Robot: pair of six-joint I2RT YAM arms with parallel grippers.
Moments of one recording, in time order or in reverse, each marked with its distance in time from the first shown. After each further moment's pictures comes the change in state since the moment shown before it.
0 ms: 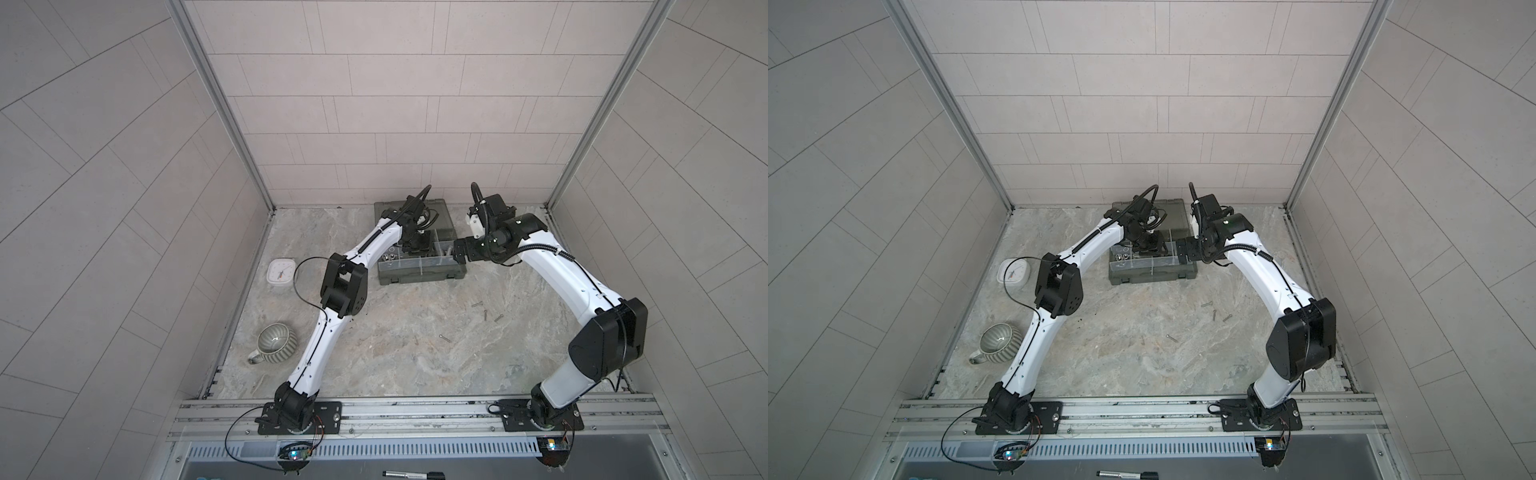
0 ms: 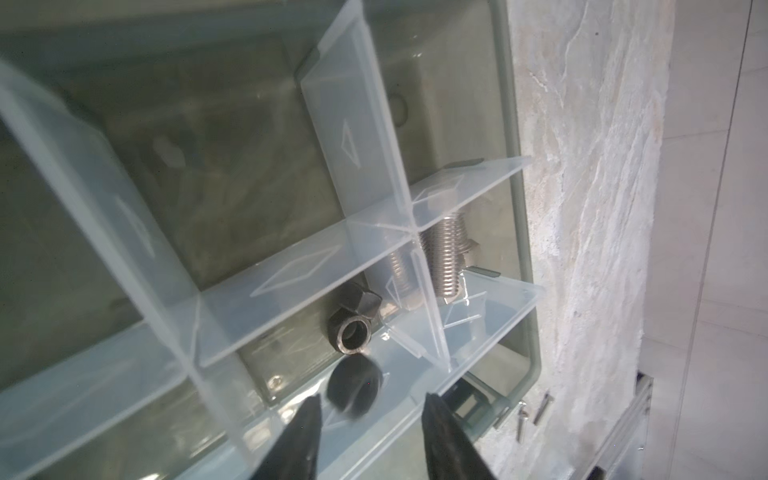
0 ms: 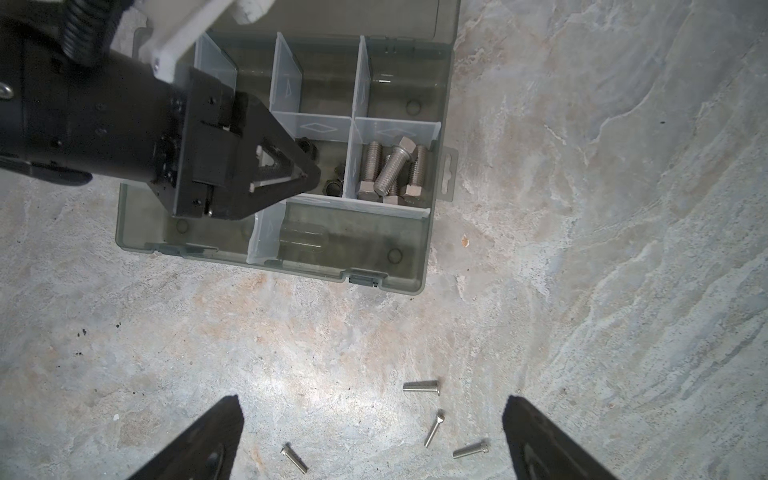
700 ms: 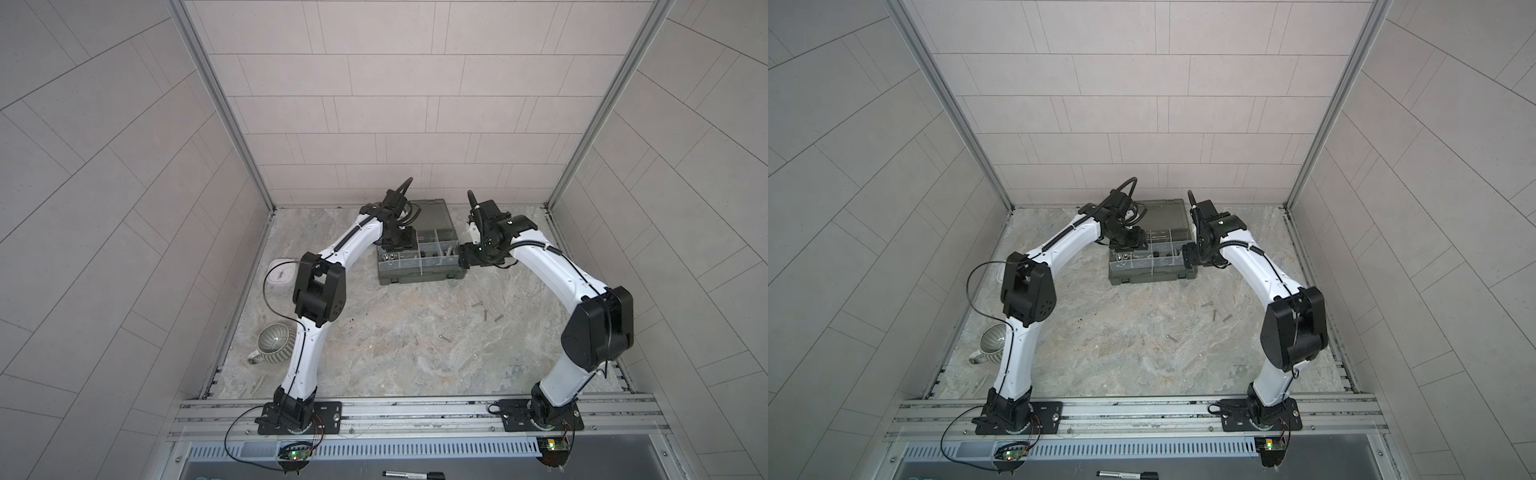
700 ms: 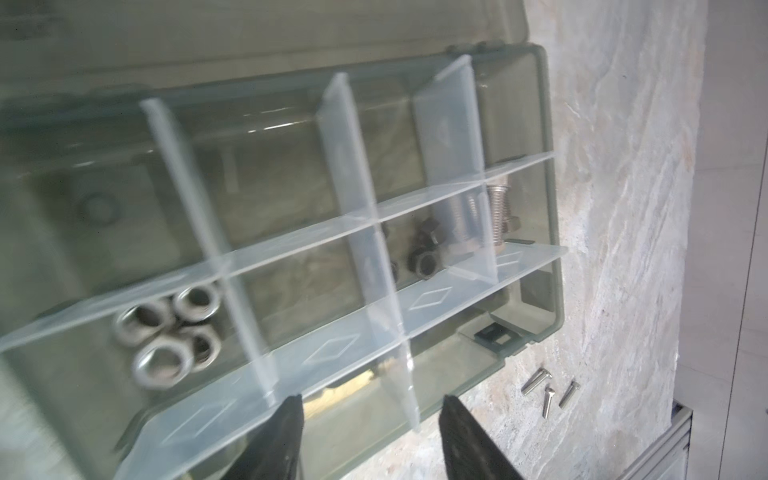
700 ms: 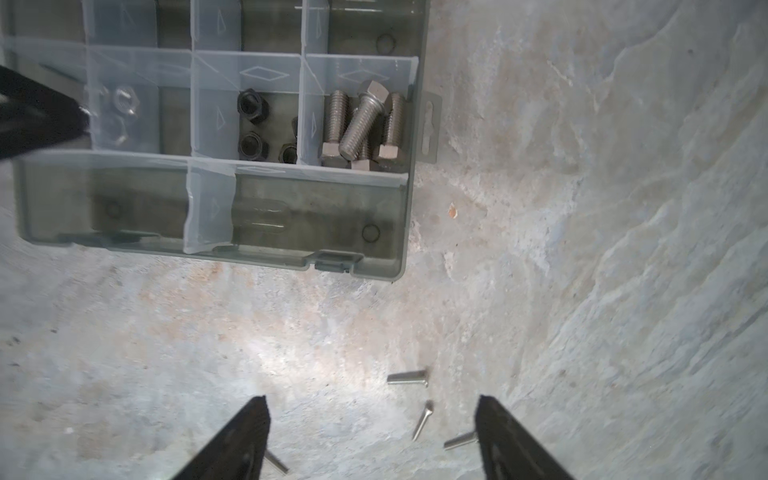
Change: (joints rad) left arm 0.090 -0.363 -0.417 0.027 -0.148 0.029; right arm -0.025 0.118 -0.005 -0.013 0.035 0.028
